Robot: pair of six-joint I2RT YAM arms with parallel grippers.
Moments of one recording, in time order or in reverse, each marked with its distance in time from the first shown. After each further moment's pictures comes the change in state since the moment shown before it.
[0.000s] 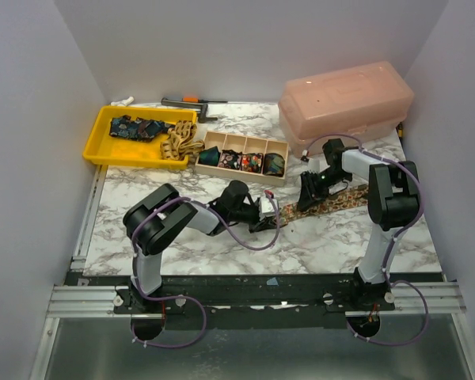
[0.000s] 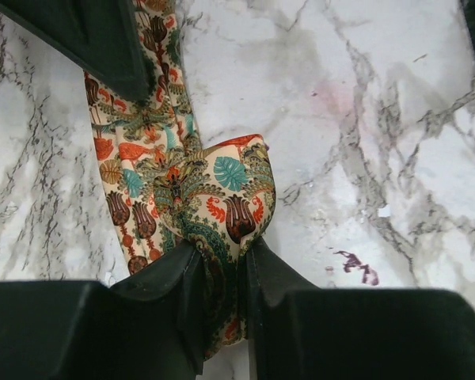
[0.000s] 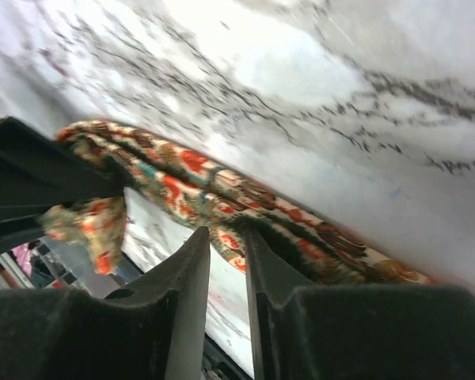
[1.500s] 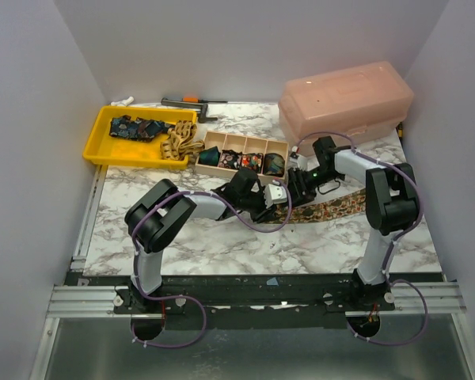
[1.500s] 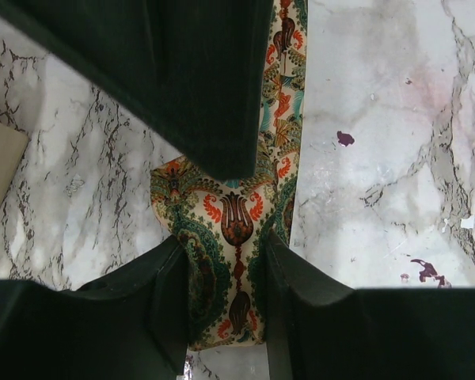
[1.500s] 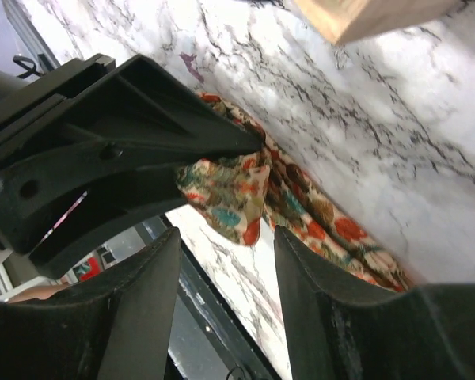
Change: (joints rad) left arm 0.023 0.020 0.208 -0.378 -0.112 0.045; right arm 0.069 -0.059 -0.011 0.018 -0.145 0.054
